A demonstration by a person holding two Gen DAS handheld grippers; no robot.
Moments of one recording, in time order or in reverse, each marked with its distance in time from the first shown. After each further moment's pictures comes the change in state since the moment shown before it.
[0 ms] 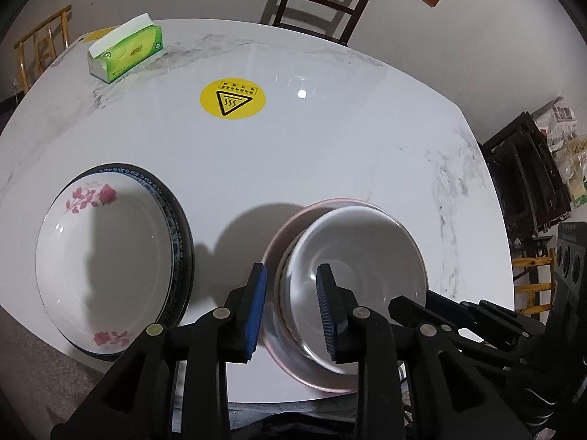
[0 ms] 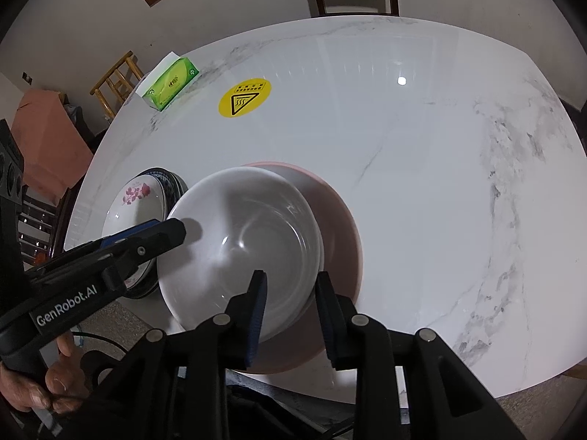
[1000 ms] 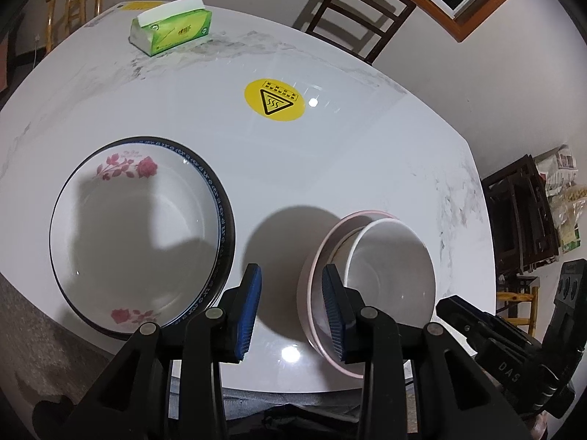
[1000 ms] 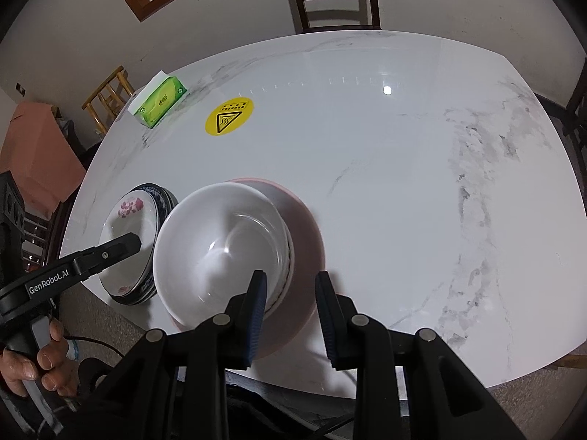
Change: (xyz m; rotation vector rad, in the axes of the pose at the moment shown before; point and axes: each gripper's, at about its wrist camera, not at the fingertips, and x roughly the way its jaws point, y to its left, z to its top) left arm -0.018 0.048 -0.008 -0.157 -0.025 -0.042; right arm -0.025 -0.014 -0.005 0.035 -0.057 -0.045
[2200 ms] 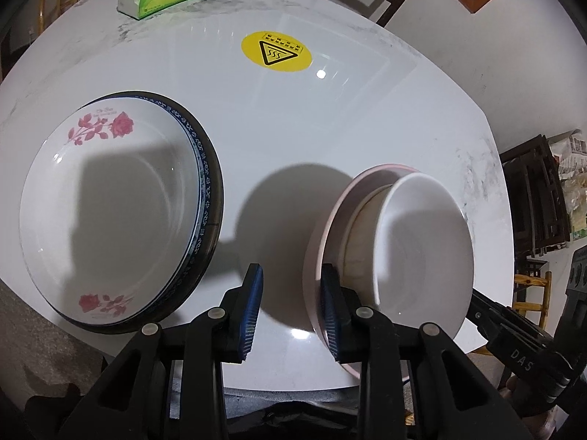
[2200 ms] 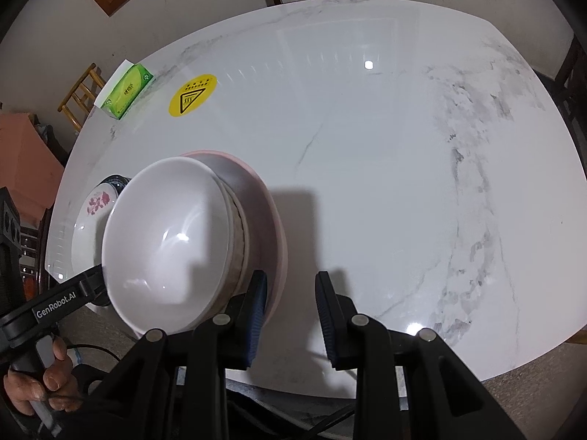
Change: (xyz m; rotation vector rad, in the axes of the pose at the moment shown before) left arm 0.048 -0.005 -0.013 0.011 0.118 0.042; right arm 0.039 -0.021 -0.004 0.076 0.089 -0.042
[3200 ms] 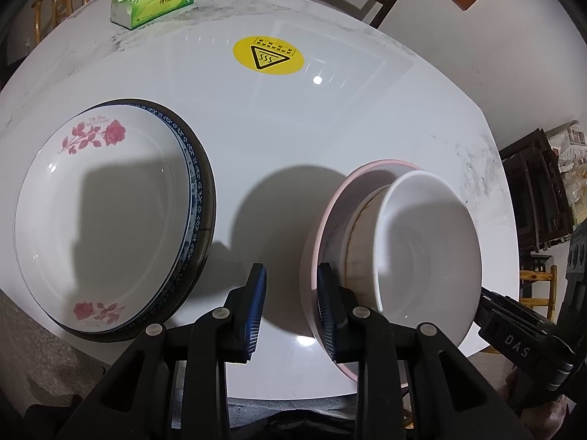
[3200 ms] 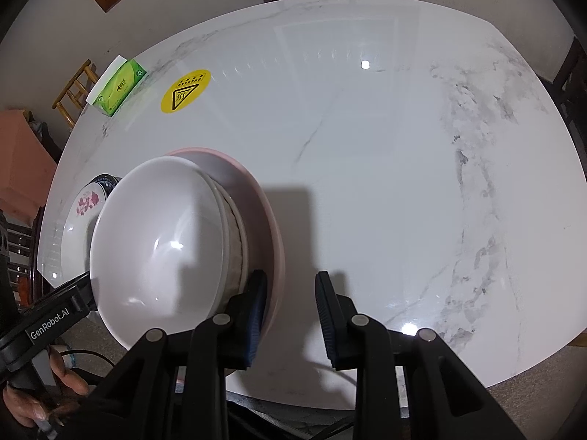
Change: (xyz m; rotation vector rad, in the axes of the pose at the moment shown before) left arm 0.003 -0.003 -0.004 0.034 -0.034 0.009; right arm 0.012 0.000 0.005 -0.011 0.004 -0.027
